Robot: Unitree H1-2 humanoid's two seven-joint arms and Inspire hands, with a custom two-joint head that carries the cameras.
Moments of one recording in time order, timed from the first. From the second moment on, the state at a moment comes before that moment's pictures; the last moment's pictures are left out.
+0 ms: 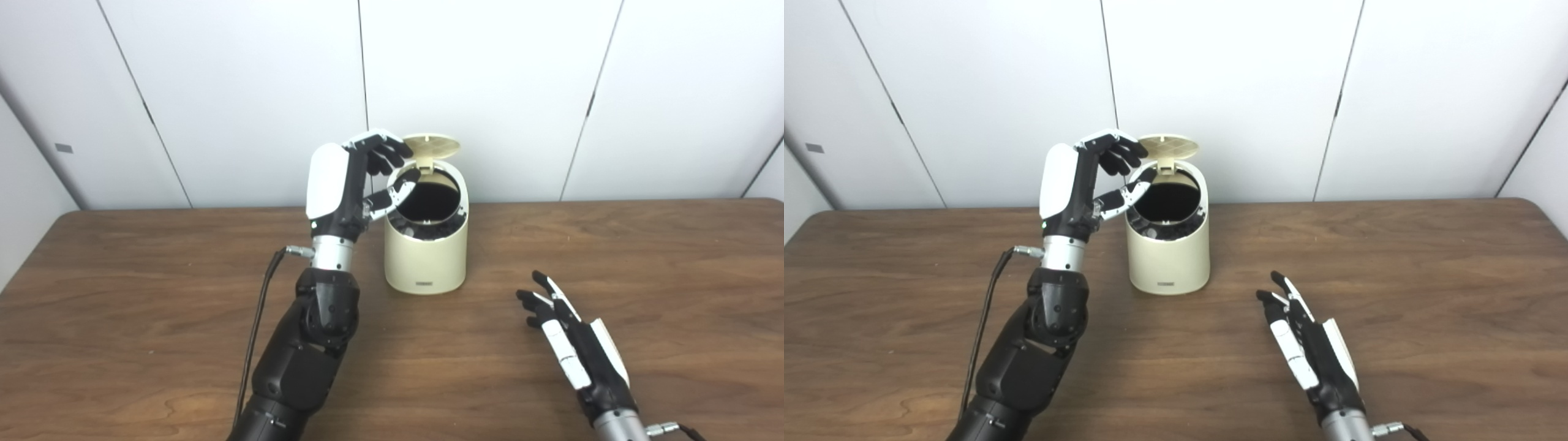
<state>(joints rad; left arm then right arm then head) -0.59 0.01 -0.18 0.24 0.57 -0.17 0.42 0.05 -0.09 0.07 -0.25 -0.22 0.13 0.03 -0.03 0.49</state>
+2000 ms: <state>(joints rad) 0.01 0.03 -0.01 -0.21 0.18 0.18 0.02 -0.70 -0.21 0.19 -0.03 -0.49 0.29 0.10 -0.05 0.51</state>
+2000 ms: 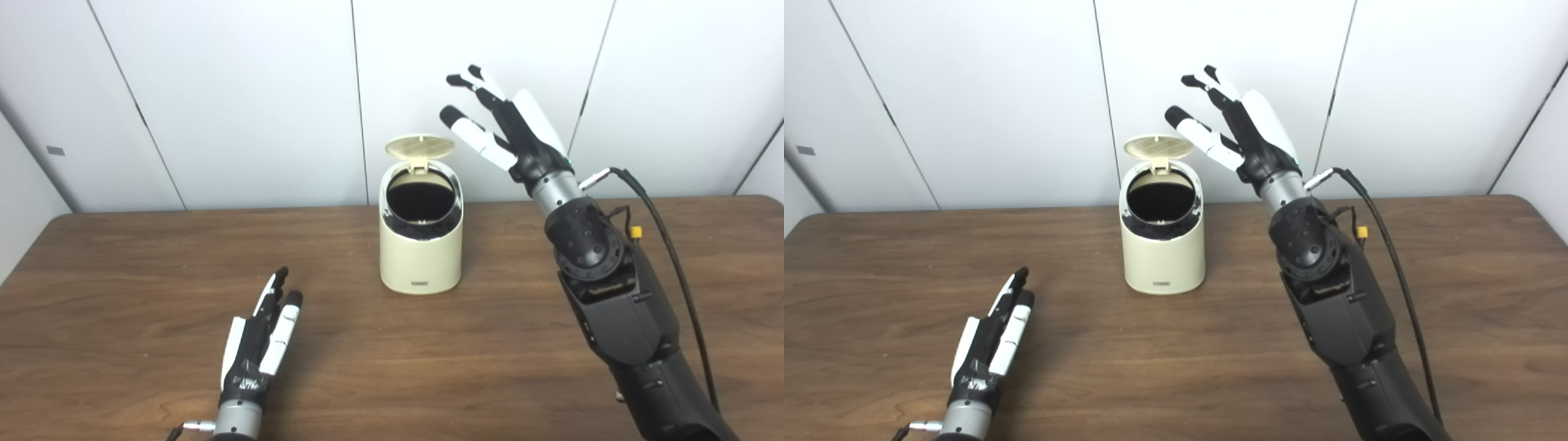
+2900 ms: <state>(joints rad) 0.01 0.01 -0.02 -0.21 0.19 0.19 0.04 -0.68 -0.28 0.33 0.02 -0.67 0.22 0.17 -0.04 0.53</state>
